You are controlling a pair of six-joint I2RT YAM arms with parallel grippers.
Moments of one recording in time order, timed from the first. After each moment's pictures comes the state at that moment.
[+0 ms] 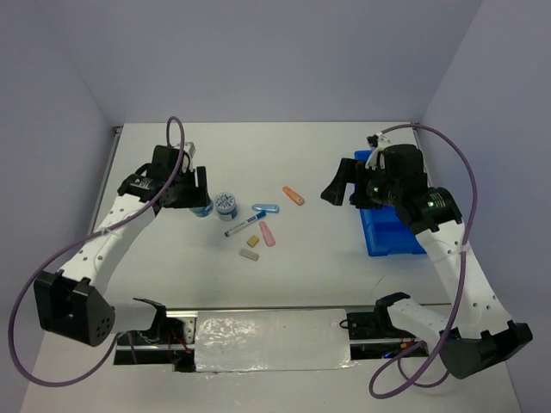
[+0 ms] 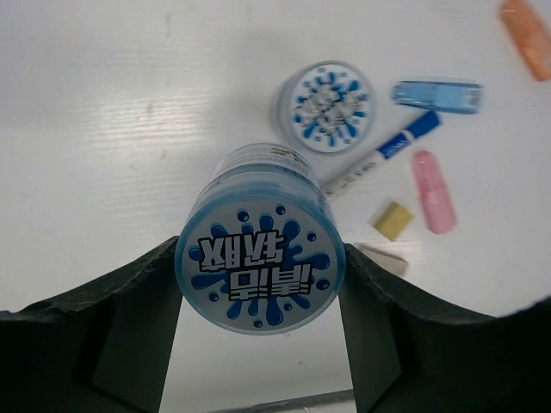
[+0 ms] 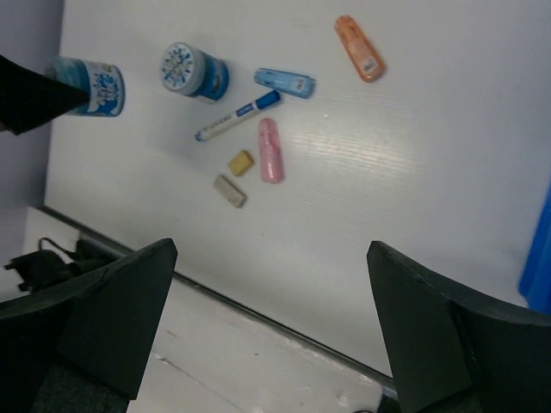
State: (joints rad) left arm -0.25 1.30 1.15 -0.76 -0.04 -0.32; right arm 0.29 1.02 1.25 -0.87 -0.25 0.41
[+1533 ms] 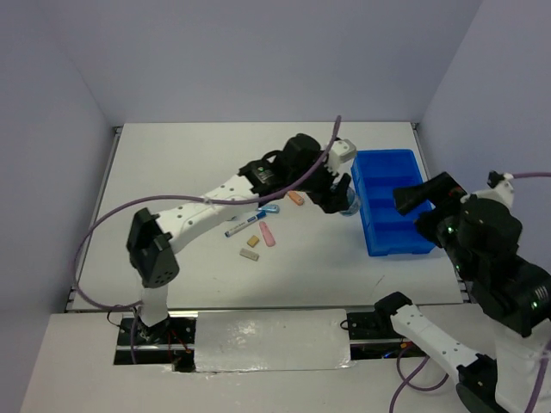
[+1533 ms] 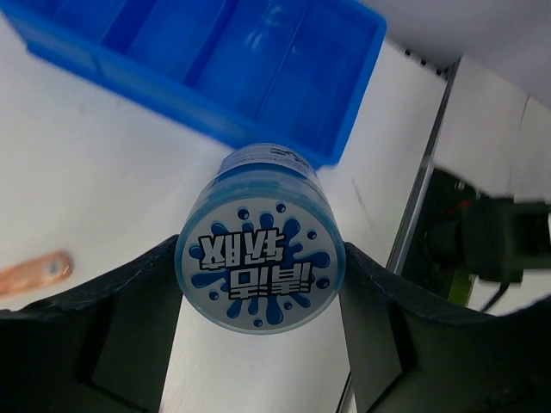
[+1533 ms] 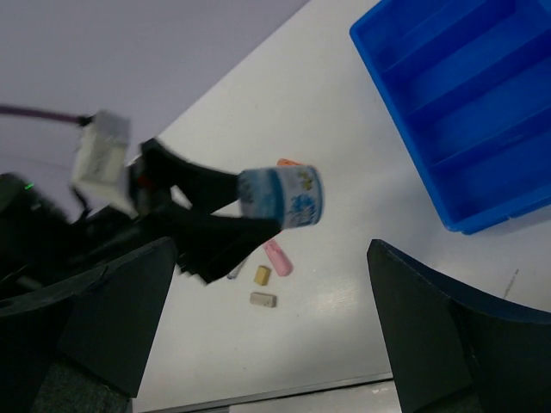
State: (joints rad) left arm -0.88 1.78 1.73 -0.45 0.33 -0.12; right arm 0.43 0.76 1.54 -1.20 0.41 0.87
